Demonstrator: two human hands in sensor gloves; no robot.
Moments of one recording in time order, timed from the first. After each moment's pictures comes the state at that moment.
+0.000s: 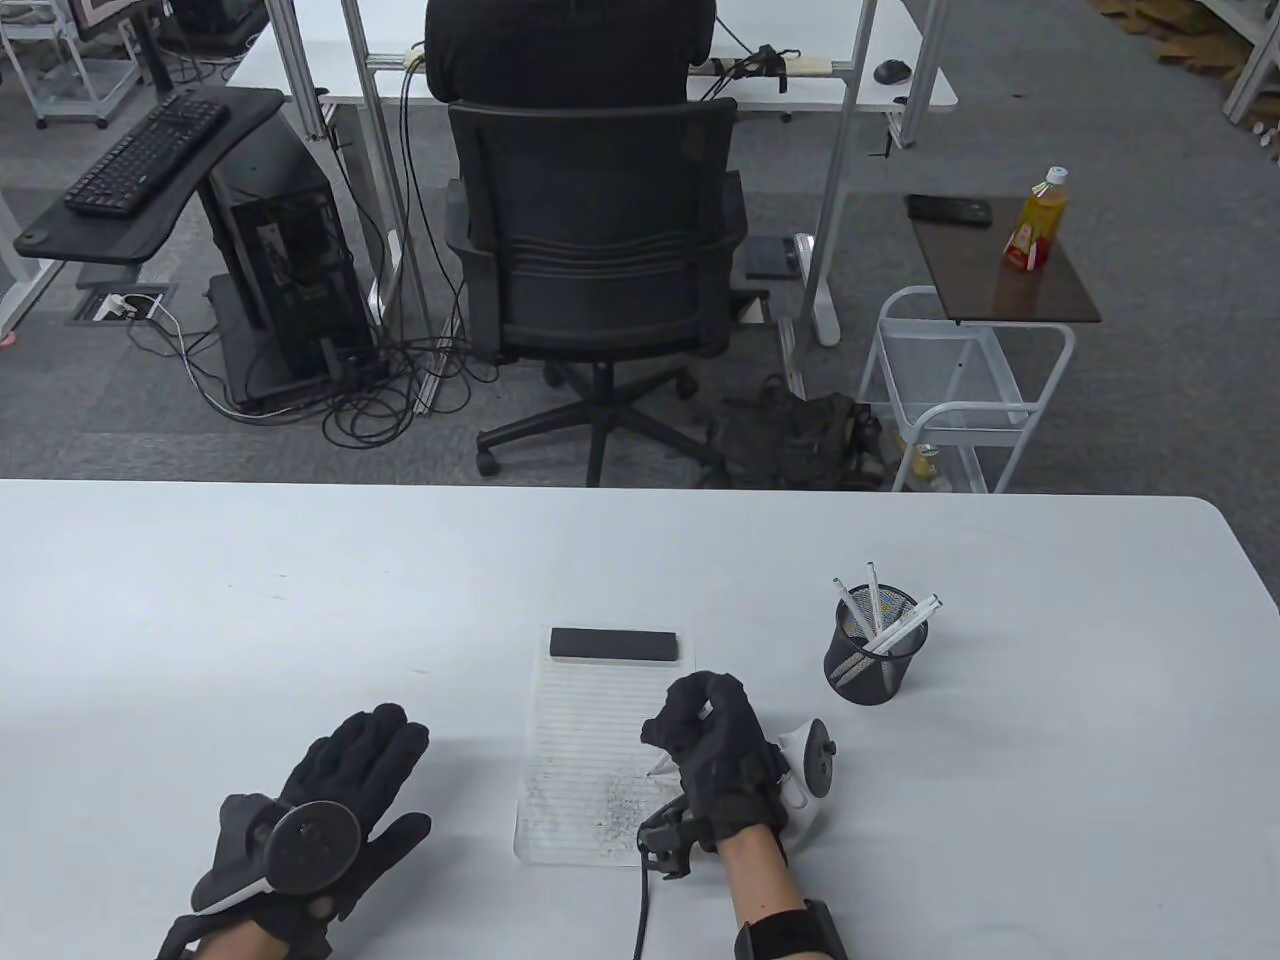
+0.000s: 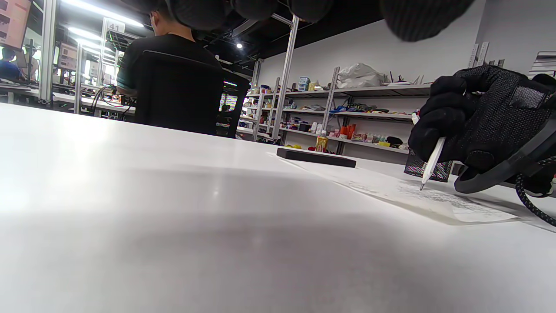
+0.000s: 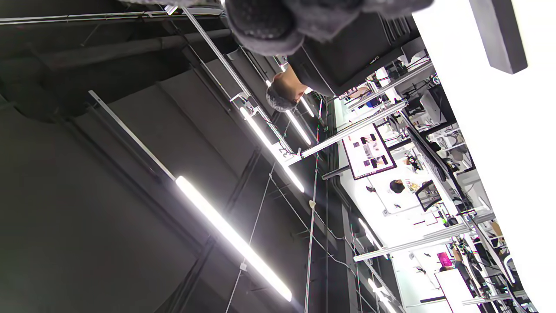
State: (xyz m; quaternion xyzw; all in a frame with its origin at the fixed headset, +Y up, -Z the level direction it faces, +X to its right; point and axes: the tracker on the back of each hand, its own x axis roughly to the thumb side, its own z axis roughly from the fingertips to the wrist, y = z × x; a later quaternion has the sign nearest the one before) left_hand -0.290 -0.746 -0.302 0.06 -0.22 0.10 0.97; right_hand 0.086 -0.815 -0.394 0.11 0.01 0.47 0.88
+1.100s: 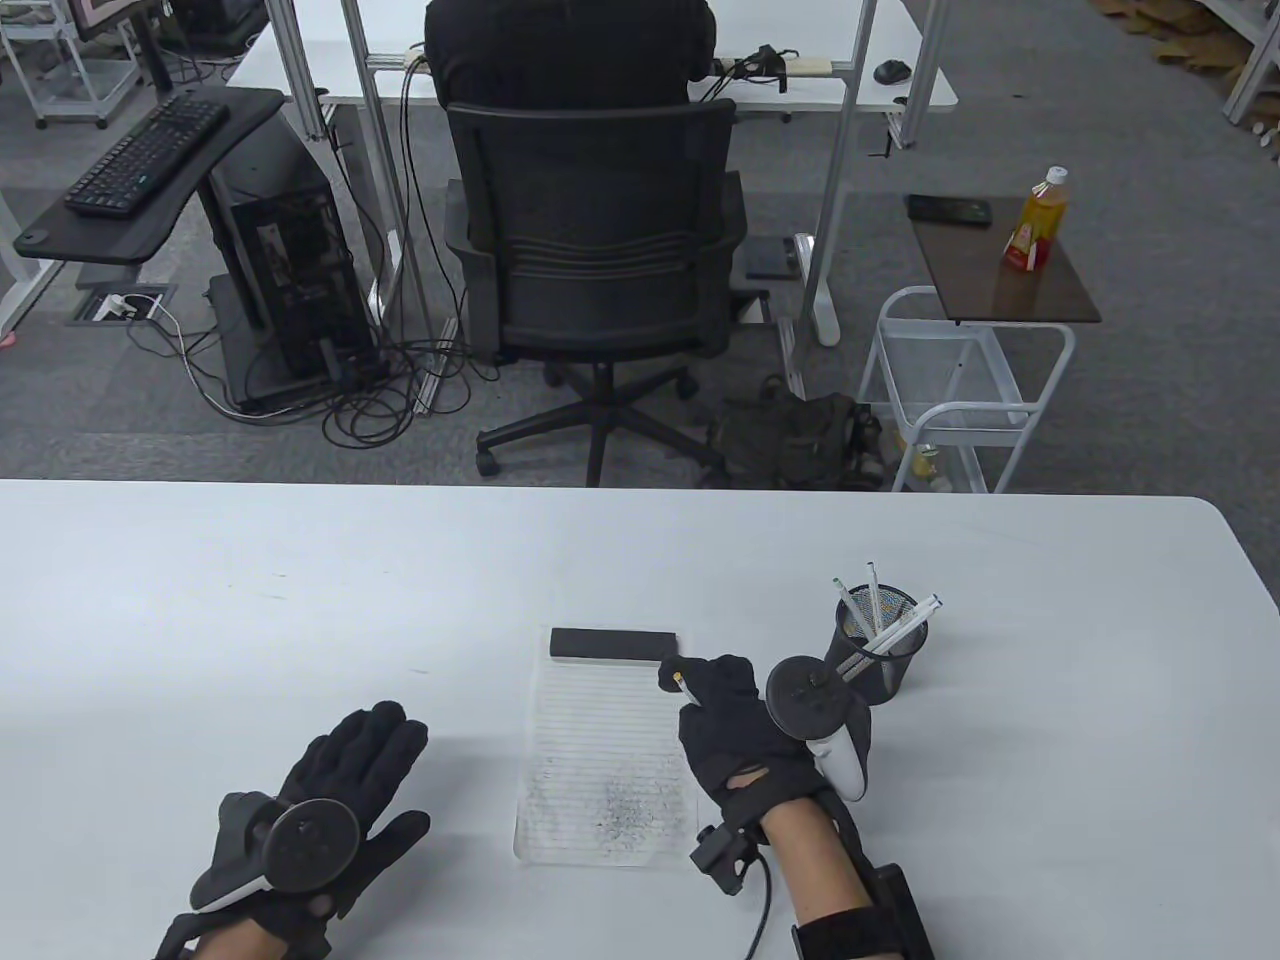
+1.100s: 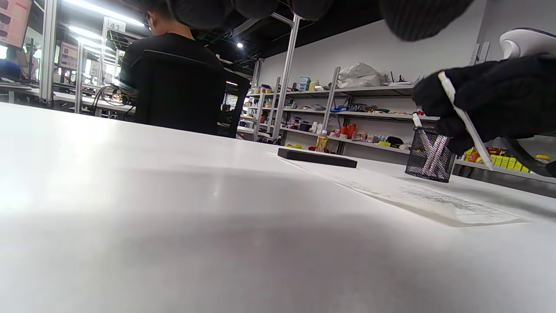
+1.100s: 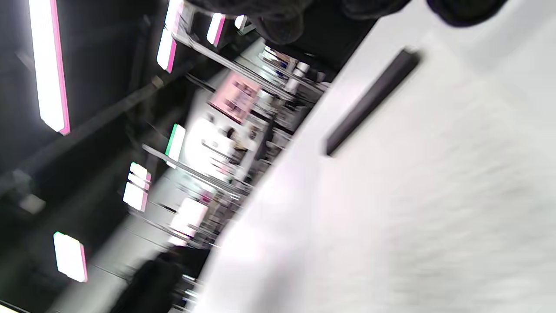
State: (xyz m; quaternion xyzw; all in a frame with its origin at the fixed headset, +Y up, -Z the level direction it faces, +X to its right) left_hand -0.291 -0.747 -0.304 0.05 -0.22 0.10 0.97; right_hand 0.110 -0.737 -0.392 0.13 0.10 0.87 0.46
